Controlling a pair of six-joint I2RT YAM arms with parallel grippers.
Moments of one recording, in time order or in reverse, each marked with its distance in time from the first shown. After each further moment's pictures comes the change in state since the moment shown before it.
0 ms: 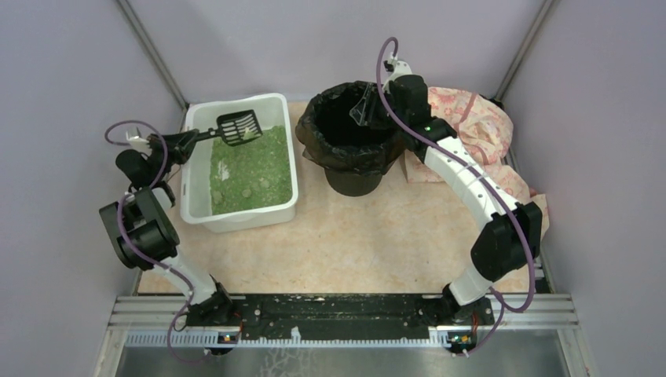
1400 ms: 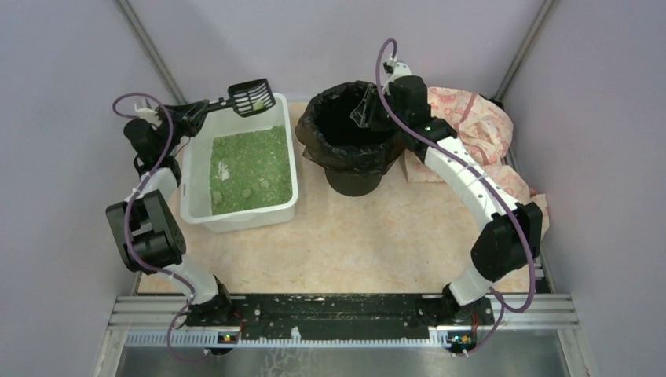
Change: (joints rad) left arm -0.114 -0.074 0.177 -0.201 -0.130 -0.126; right arm 0.000 -0.002 0.000 -0.027 0.003 -0.010
